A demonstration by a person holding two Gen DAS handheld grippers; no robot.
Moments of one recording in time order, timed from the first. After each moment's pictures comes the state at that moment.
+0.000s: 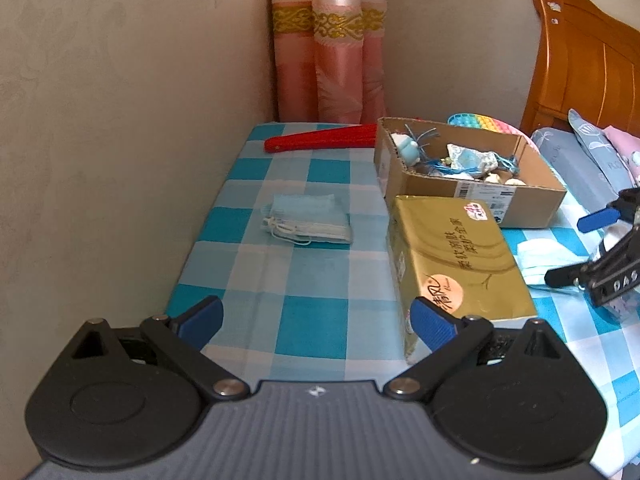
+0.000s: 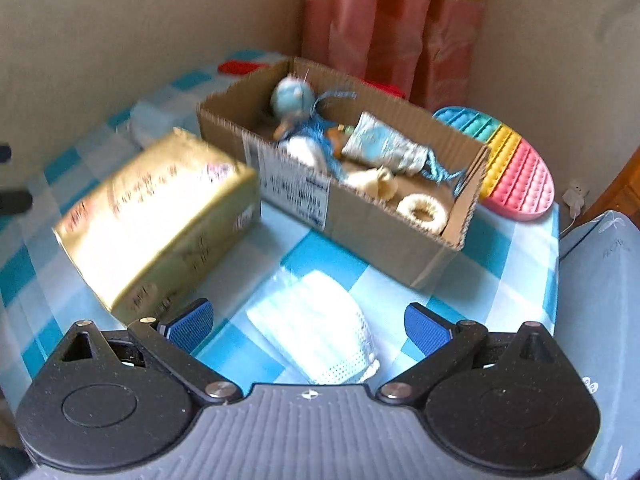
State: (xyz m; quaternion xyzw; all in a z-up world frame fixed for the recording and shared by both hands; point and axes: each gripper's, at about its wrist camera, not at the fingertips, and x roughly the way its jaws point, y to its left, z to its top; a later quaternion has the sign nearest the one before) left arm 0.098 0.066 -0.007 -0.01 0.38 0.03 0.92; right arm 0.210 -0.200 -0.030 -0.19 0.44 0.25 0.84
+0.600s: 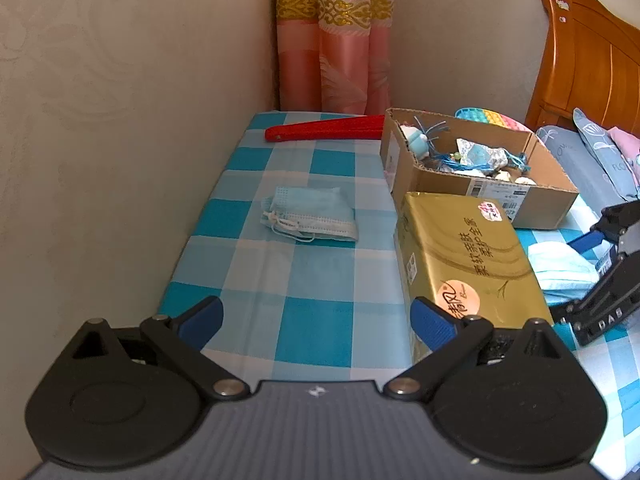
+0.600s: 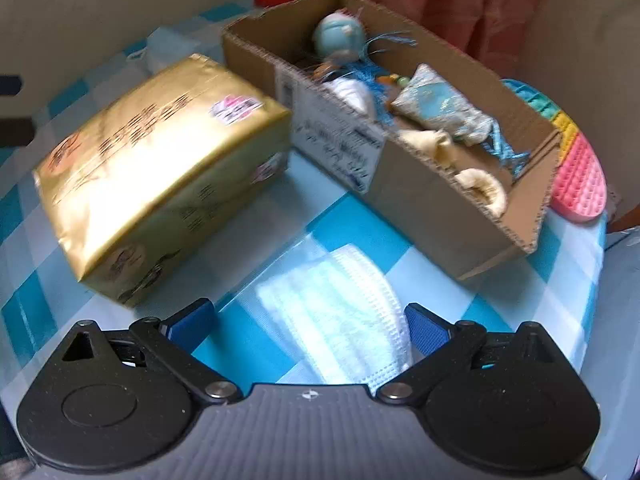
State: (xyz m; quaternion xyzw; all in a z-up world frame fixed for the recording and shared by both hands) left arm 0.114 0.072 -0.016 -0.02 0.39 0.03 0.92; right arm 0.231 -0.176 -0.067 -0.25 0.50 0.29 0.78
